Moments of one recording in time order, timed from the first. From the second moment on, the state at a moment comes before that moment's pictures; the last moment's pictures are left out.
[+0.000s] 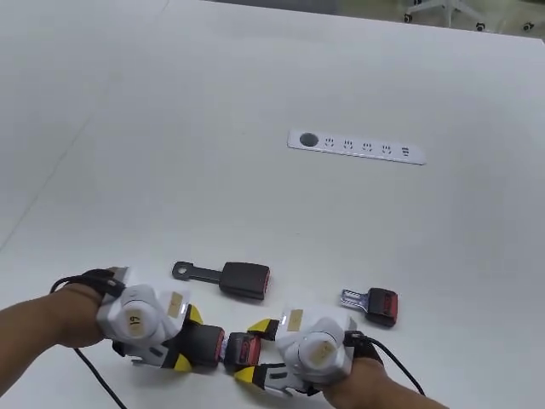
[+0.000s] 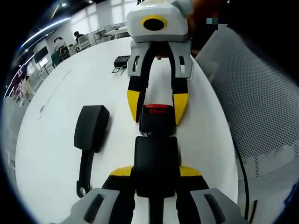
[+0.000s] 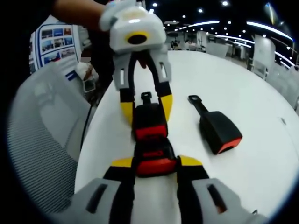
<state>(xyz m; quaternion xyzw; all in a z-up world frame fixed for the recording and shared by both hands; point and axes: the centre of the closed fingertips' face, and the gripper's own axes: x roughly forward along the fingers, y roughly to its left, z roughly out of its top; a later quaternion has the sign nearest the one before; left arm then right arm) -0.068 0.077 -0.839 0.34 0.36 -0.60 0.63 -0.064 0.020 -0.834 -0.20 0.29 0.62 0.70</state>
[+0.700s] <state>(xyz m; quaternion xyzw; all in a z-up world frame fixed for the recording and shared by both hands) -0.064 0.083 -0.839 0.28 0.33 -0.61 0.66 -0.067 0.019 -0.835 -0.20 0.25 0.63 0.71</state>
